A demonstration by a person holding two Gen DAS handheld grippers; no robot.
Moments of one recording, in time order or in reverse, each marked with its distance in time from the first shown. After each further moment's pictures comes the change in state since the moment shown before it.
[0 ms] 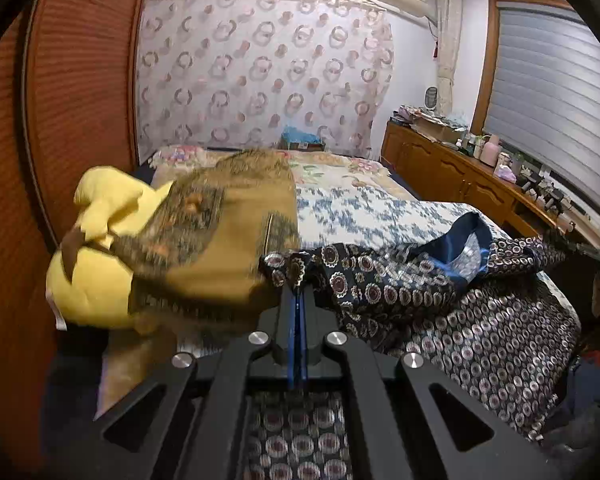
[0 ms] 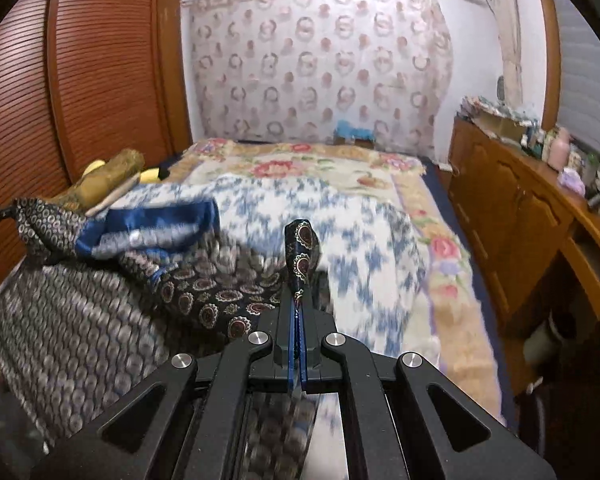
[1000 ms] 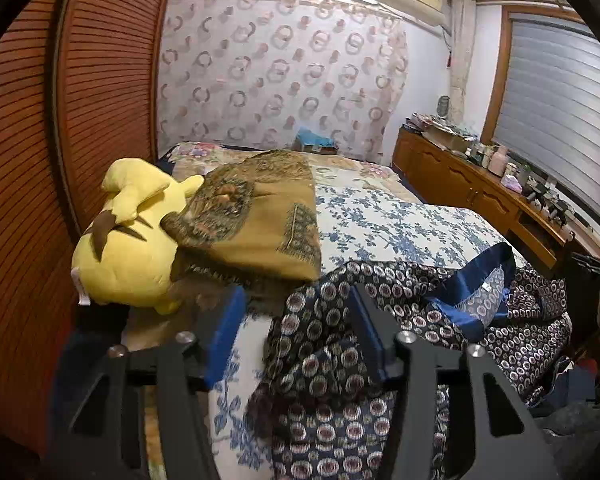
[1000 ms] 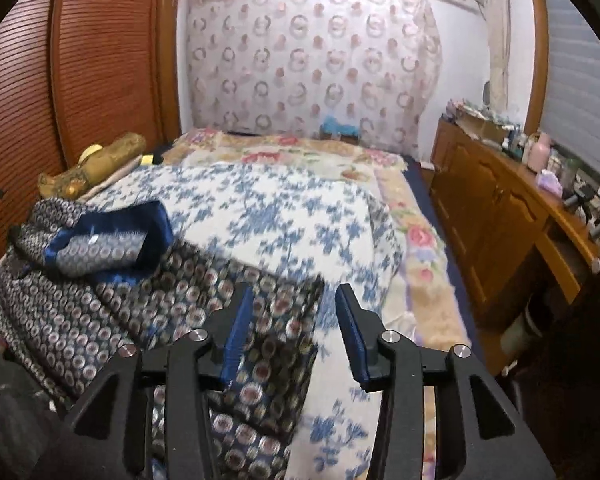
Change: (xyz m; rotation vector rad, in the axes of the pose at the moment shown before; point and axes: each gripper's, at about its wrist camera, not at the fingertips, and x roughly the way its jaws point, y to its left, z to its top) left arm -0.042 0.011 -0.013 -0.031 -0.009 0.030; right arm -0.049 0.015 -0.017 -0.037 0.009 -0.074
